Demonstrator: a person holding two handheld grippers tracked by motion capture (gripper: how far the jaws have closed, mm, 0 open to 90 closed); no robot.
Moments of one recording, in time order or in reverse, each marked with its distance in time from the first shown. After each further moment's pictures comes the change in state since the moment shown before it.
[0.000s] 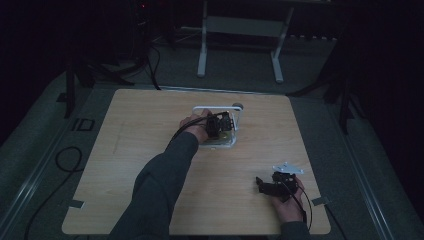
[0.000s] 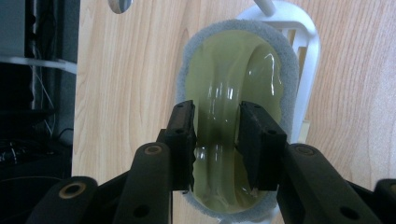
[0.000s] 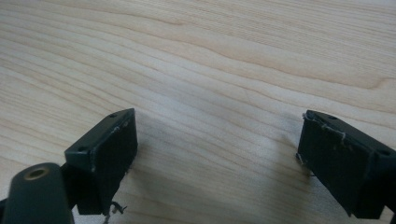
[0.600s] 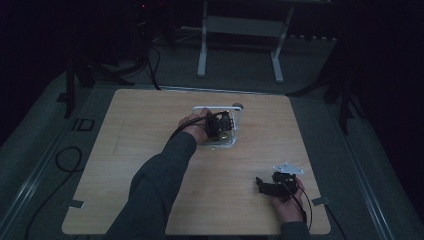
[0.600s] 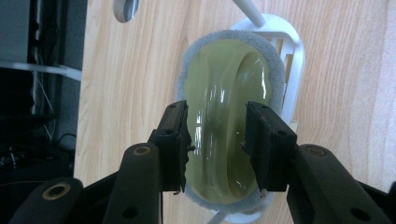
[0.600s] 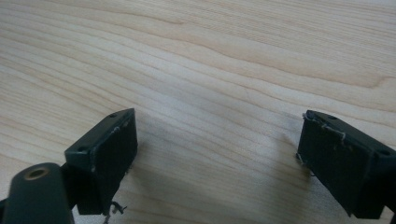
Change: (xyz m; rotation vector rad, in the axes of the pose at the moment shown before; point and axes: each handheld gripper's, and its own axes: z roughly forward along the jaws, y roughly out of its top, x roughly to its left) left arm -0.001 -0.002 -0.016 -0.031 -0.001 0.002; right arm 0.000 -0.001 -0.001 0.000 0.000 0.001
